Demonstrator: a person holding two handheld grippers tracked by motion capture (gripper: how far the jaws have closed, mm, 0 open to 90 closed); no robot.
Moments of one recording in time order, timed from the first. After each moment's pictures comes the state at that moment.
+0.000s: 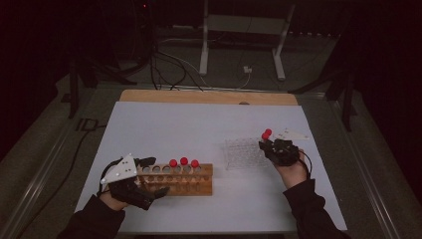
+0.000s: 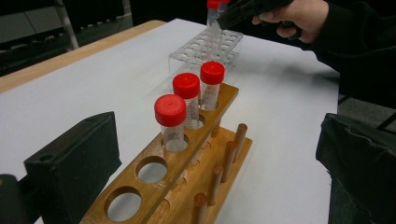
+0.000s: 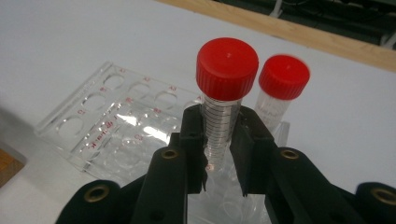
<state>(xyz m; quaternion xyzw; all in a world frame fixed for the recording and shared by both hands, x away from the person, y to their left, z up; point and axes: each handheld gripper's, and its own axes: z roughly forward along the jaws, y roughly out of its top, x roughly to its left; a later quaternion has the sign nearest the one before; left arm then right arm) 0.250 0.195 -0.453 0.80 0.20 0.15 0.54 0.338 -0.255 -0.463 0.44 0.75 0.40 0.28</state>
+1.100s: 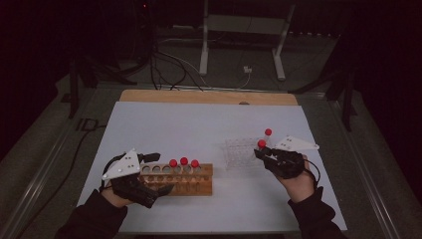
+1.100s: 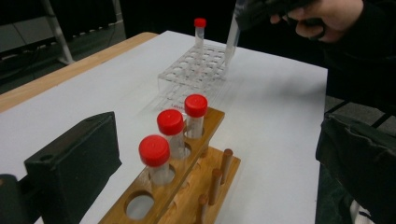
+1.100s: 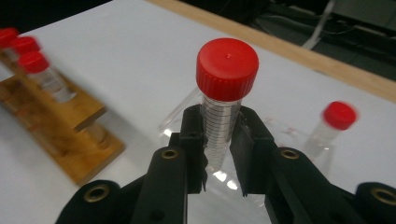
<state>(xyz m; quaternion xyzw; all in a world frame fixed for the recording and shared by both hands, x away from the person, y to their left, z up) 0.248 0.180 -0.428 0.80 0.18 0.15 0.55 0.279 -0.237 -0.421 0.36 0.78 0.44 0.25</state>
